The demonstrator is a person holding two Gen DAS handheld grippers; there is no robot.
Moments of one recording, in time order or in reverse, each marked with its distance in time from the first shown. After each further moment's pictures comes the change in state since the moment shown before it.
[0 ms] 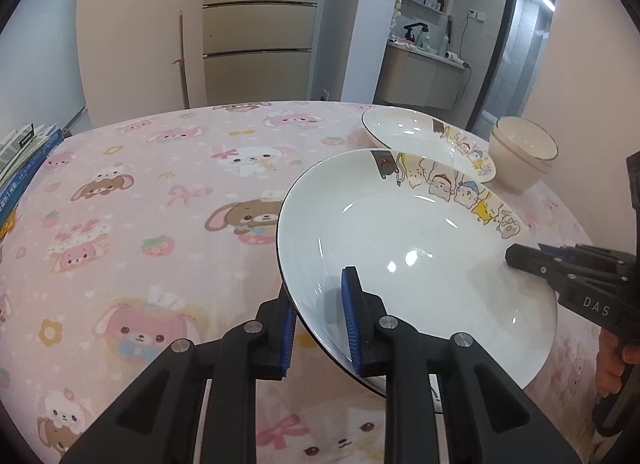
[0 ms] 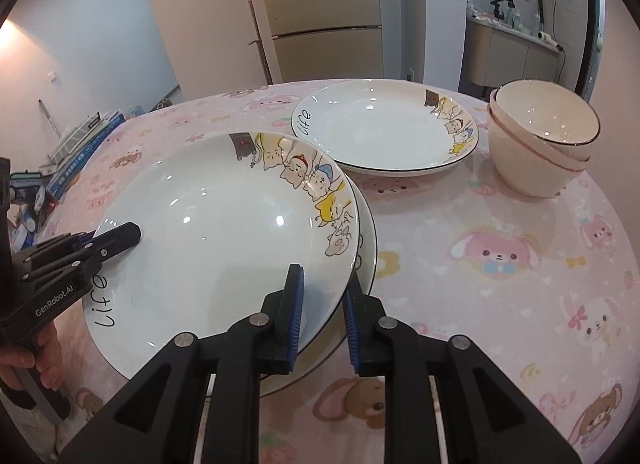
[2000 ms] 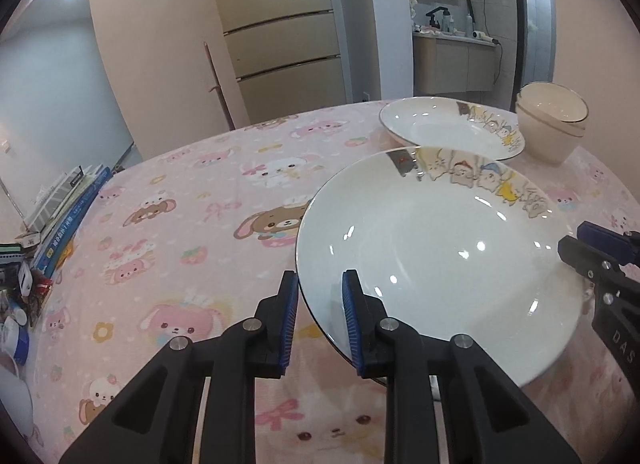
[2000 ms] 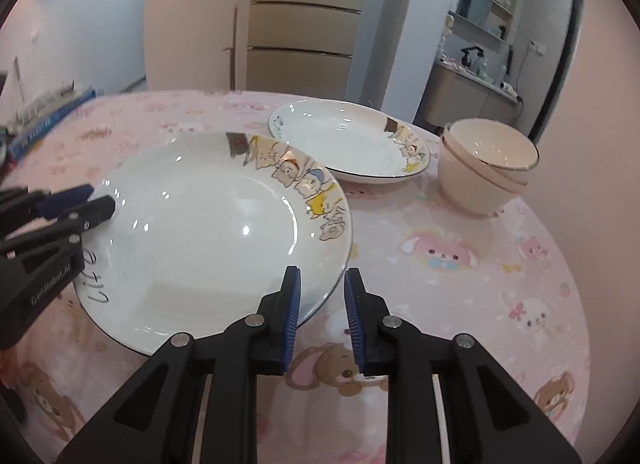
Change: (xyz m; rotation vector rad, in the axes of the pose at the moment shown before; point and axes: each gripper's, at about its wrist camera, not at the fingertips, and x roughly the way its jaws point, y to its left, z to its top) left arm -0.005 -0.041 -0.008 0.126 -0.028 0.258; right arm -0.026 0.016 -0.026 -0.044 -0.102 -0.230
